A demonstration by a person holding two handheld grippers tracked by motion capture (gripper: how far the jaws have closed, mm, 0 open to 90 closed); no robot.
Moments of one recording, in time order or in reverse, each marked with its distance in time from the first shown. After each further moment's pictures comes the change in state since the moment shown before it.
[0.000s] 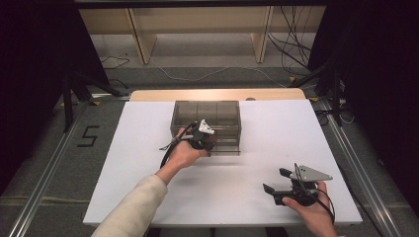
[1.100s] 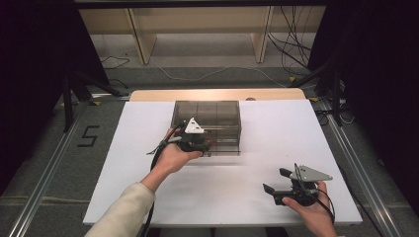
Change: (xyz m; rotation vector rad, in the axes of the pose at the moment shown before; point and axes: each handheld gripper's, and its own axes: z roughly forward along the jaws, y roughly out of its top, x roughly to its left) left arm -0.008 -0.009 -0.048 -0.140 0.019 -0.047; right arm 0.000 0.000 0.000 -0.003 -0.002 -0.005
